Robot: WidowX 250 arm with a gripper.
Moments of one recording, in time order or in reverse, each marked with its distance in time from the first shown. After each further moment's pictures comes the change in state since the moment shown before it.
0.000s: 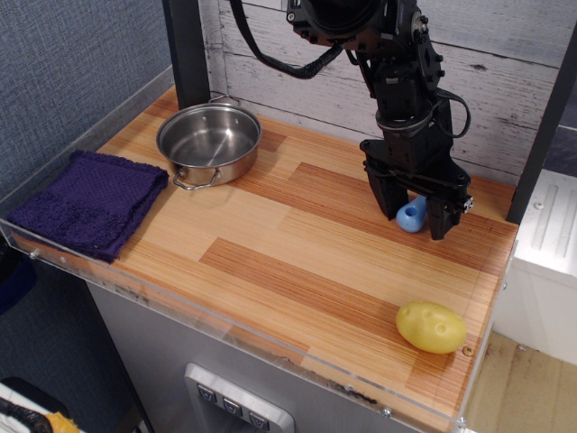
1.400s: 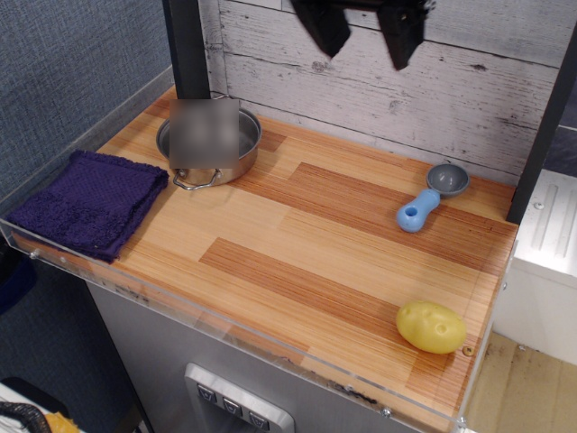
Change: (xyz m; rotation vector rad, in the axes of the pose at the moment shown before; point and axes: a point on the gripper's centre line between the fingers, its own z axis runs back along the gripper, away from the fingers) arm -0.008 0.011 0.171 0.076 -0.288 0.152
